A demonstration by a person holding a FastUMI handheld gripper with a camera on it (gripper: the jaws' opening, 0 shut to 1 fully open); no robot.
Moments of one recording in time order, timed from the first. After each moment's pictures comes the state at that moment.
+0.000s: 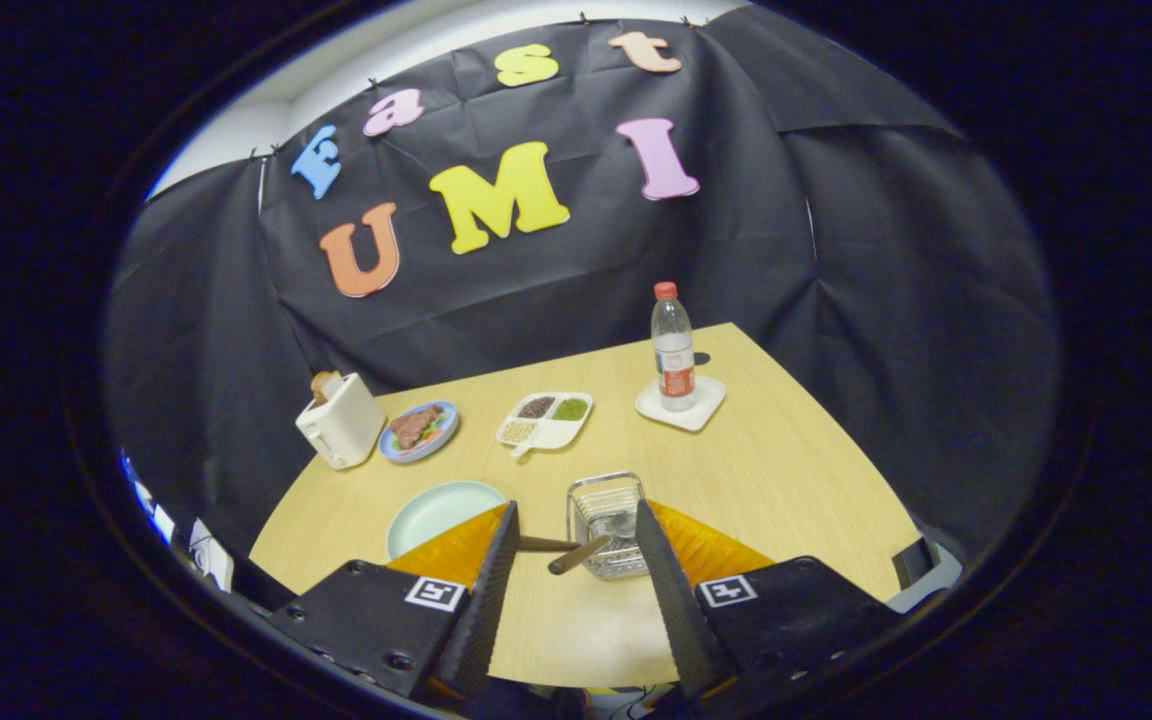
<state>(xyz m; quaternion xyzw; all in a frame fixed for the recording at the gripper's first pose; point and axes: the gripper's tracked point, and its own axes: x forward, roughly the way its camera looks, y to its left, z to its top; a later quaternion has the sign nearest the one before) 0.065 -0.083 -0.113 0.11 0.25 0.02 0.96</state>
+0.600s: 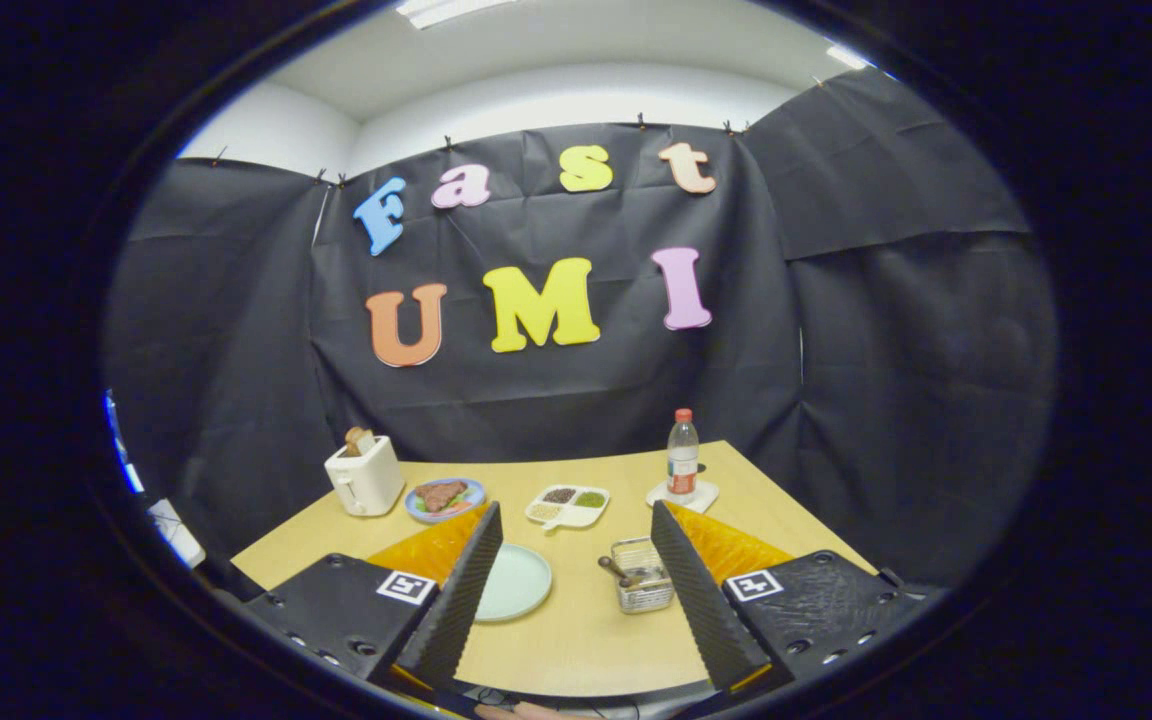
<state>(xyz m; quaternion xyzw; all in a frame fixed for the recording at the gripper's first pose) -0.022 -0.008 -0.026 0.05 0.09 0.00 0.99</state>
